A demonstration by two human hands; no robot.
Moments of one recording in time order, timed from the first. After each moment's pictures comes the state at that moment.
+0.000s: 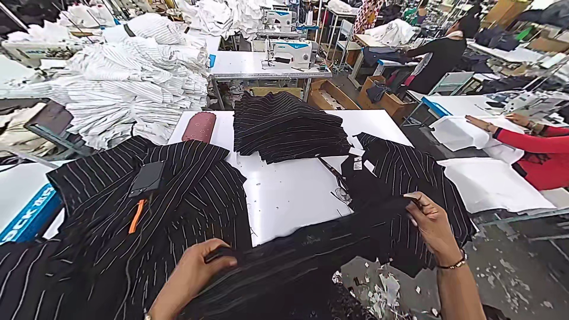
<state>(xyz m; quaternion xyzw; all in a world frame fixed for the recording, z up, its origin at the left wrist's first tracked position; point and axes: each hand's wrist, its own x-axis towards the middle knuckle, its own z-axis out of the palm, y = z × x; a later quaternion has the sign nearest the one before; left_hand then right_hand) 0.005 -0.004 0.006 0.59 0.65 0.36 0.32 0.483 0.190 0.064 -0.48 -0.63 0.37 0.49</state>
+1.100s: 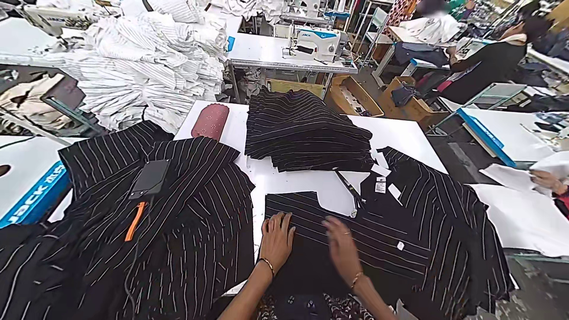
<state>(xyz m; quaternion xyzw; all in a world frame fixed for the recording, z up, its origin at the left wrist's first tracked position) 0.132 0.140 -0.128 0.60 0.75 0.23 0.15 0.343 0.203 -0.097 -0.46 -0.84 0.17 0.22</state>
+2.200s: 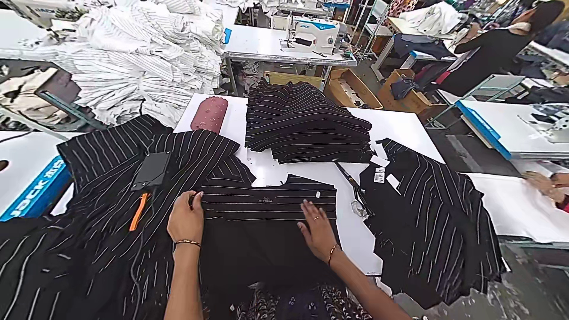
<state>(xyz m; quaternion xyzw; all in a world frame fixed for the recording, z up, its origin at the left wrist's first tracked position) -0.053 0.096 -0.057 0.28 0.91 0.30 0.08 0.288 0.197 -0.116 -0.41 -0.88 0.21 0.09</state>
